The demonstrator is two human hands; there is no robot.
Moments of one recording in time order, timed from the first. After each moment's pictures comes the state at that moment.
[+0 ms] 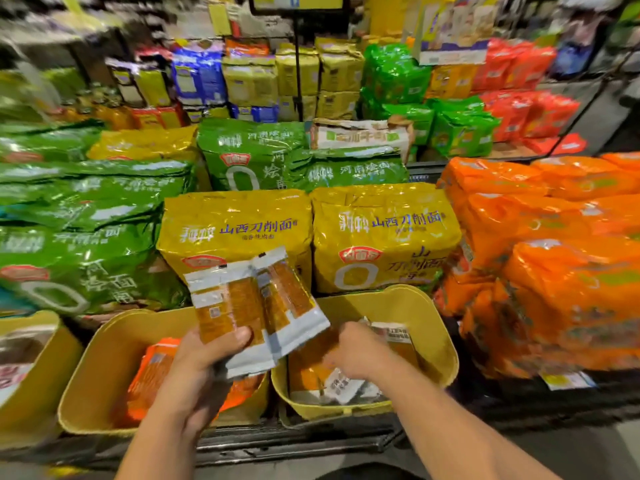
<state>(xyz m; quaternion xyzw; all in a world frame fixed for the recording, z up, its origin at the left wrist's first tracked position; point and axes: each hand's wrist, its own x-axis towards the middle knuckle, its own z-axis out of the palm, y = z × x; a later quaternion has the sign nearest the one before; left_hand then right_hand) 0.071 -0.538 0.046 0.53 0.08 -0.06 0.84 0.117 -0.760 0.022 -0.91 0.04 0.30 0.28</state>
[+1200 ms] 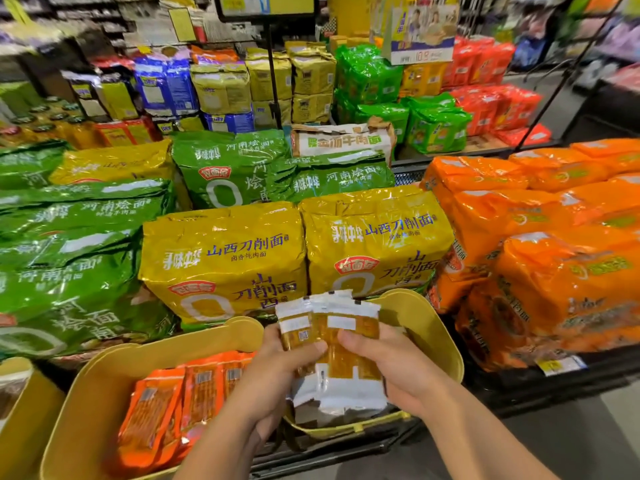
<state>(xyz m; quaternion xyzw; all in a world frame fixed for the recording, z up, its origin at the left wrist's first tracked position) 0.102 -0.596 0.038 0.60 0.11 -0.24 0.76 0.091 -0.784 0.039 -0.57 0.10 0.21 0.79</state>
